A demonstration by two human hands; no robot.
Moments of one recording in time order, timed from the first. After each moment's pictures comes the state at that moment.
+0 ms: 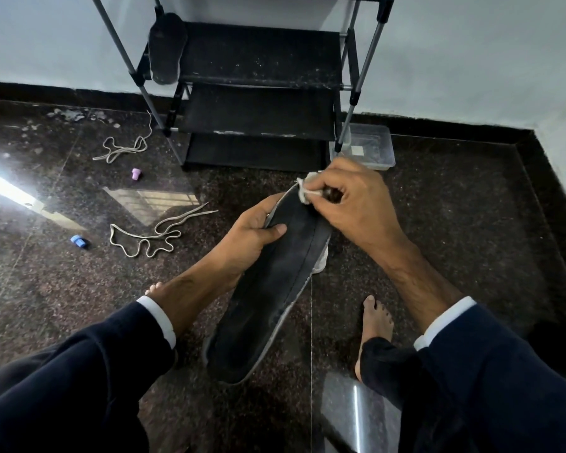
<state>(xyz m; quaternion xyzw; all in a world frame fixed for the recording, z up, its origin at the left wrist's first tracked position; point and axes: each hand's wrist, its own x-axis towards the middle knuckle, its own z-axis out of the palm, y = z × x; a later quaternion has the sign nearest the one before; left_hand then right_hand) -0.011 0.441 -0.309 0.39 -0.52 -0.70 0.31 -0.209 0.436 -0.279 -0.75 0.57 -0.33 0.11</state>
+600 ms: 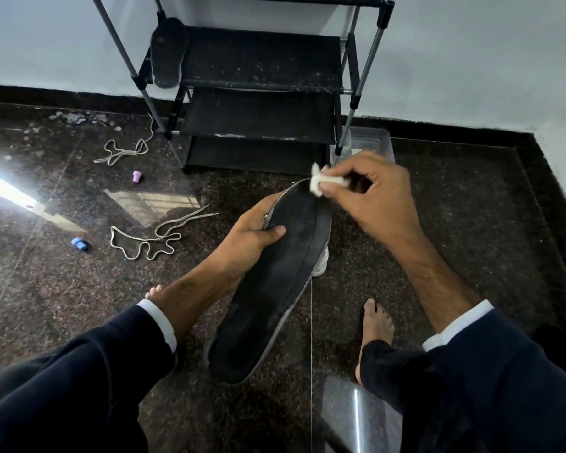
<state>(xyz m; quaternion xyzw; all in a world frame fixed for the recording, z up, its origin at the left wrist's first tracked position) -0.011 0.439 -0.309 0.39 -0.51 -0.69 0.34 -0.225 0.436 -0.264 -0.68 0.59 -0.40 0.18</state>
